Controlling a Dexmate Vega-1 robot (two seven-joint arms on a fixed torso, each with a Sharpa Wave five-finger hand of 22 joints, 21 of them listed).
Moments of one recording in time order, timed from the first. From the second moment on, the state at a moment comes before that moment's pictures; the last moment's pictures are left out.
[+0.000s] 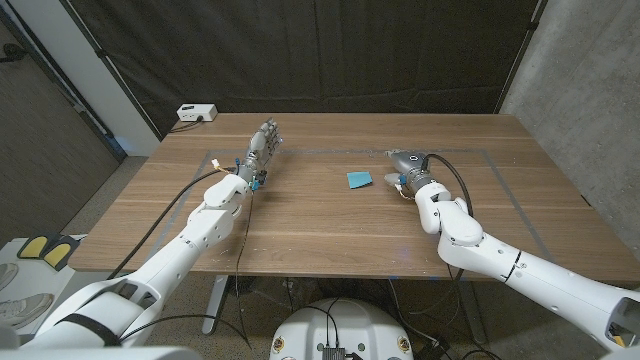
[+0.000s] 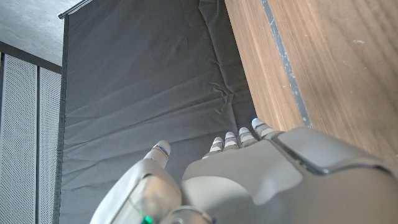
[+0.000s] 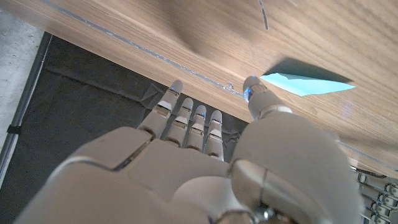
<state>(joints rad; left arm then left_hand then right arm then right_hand) 0.73 0.45 0.41 -1.18 -0.64 -0.30 -0.12 0.04 0.08 0.47 0.17 0.24 -0.17 0.01 0.18 0.17 -0.17 -0.01 0.20 0.18 -0.17 0.01 0.18 0.17 -0.17 0.02 0.32 0.19 -0.79 -0.77 -0.85 -1.92 -0.82 -0.71 0.01 0.85 0.04 0.59 -0.20 0.20 0.26 -0.08 0.21 0.18 0.24 -0.04 0.20 0.19 0.23 -0.04 0.22 0.19 0.38 0.03 0.23 0.17</state>
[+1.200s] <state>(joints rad) 0.74 0.46 0.41 -1.19 -0.65 -0.30 -0.13 0.02 0.08 0.45 0.18 0.24 -0.17 -0.01 0.19 0.17 -0.17 0.00 0.20 0.18 -0.17 0.01 0.18 0.17 -0.17 0.03 0.31 0.19 -0.84 -0.70 -0.86 -1.79 -0.85 -0.59 -0.23 1.01 -0.04 0.46 -0.18 0.26 0.57 -0.16 0.30 0.19 0.54 -0.14 0.27 0.21 0.48 -0.05 0.33 0.24 0.58 -0.03 0.27 0.18</state>
